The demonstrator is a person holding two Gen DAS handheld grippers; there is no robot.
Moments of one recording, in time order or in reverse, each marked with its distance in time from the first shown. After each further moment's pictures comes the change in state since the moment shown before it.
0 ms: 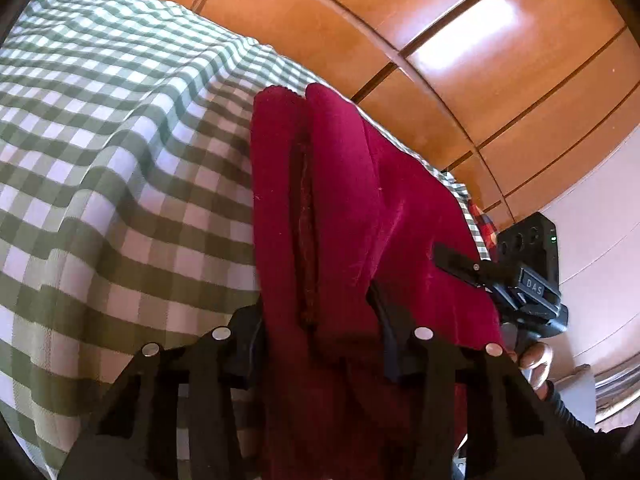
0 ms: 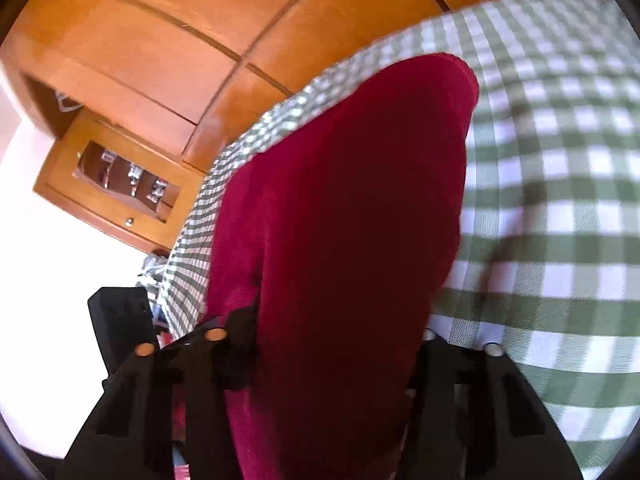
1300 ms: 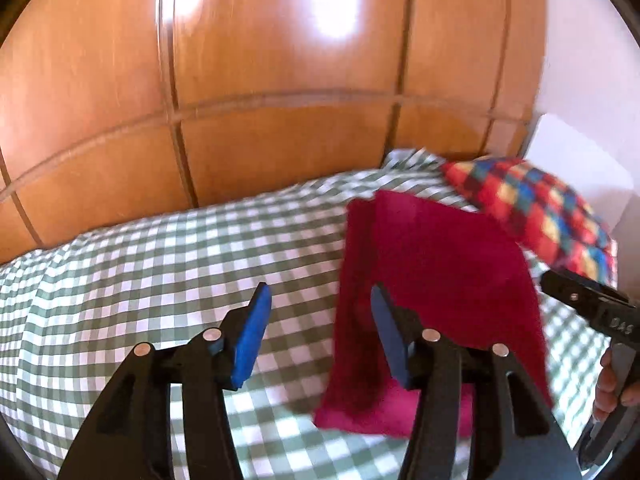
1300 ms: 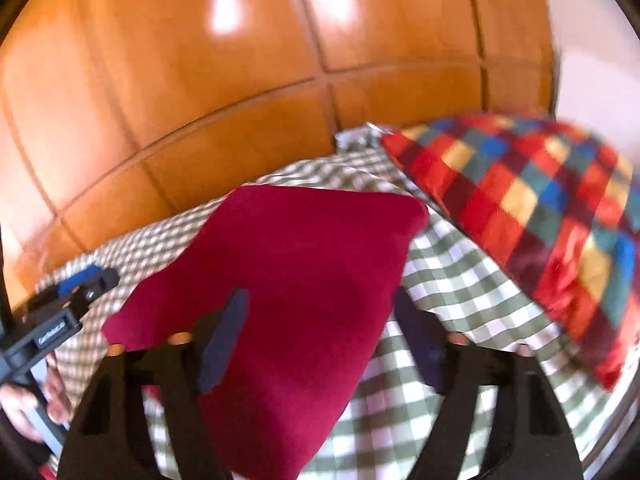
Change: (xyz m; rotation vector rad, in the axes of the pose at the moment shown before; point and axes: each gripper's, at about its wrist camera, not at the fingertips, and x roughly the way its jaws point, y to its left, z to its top) left arm 0.166 -0.285 0.066 0.625 -0.094 0.227; right arm -0.246 -0.106 -0.013 0.031 -0.497 -0.773
